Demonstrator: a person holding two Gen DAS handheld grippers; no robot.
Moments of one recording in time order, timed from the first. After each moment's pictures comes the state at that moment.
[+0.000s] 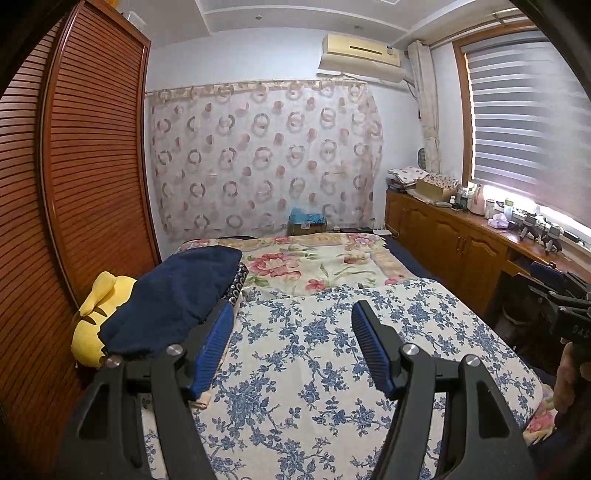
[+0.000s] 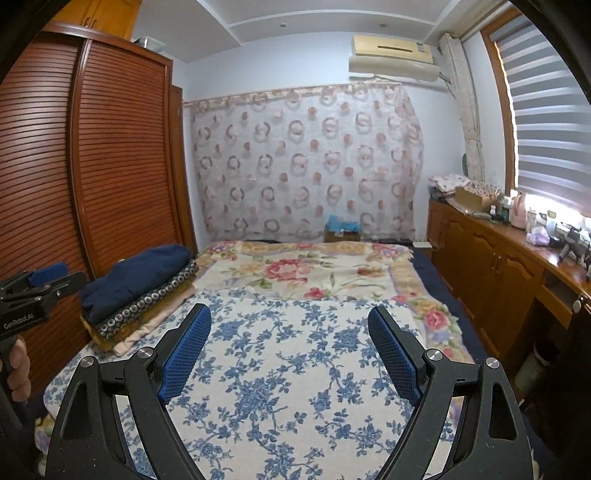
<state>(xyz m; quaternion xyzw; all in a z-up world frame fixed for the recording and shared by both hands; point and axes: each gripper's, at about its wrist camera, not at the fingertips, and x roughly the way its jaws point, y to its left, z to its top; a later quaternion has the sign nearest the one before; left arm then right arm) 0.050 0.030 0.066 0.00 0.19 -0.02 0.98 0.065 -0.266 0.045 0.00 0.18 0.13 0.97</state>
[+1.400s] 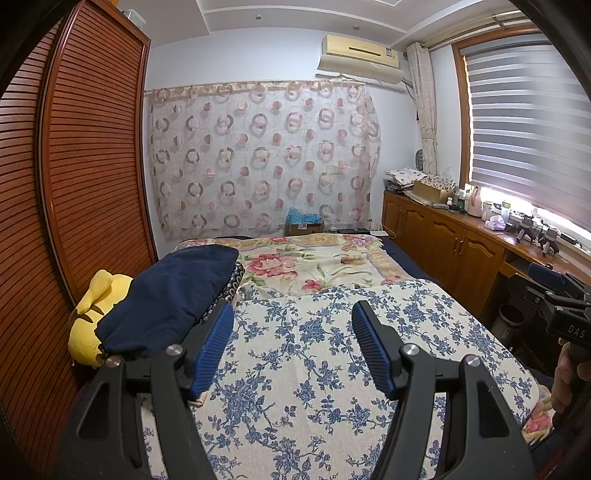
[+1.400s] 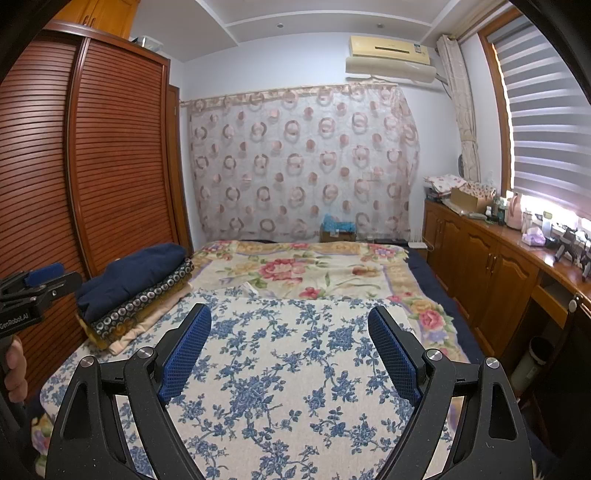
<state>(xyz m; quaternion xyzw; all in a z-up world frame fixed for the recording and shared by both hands) 0.048 0.024 0.066 0.00 0.19 -0.03 0.98 0.063 -0.274 0.045 0.00 0.18 0.13 0.98</state>
